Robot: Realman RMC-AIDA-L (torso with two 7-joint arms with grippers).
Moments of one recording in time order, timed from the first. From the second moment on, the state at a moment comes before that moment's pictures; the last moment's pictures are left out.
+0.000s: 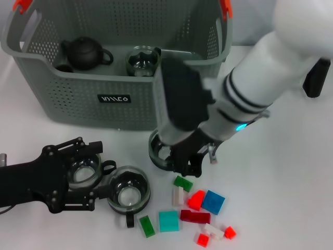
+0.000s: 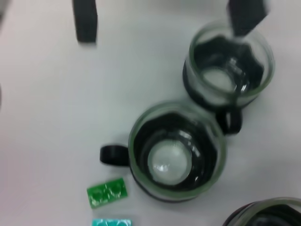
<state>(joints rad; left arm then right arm) -0.36 -2.04 0.46 0.58 2.08 1.92 -1.02 0.97 2.10 -1.78 -0.97 -2.29 -1.29 2.04</state>
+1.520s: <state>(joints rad) -0.38 -2.02 0.47 0.59 2.10 1.94 -1.02 1.16 2.08 -1.10 -0.73 -2.25 -1.02 1.95</state>
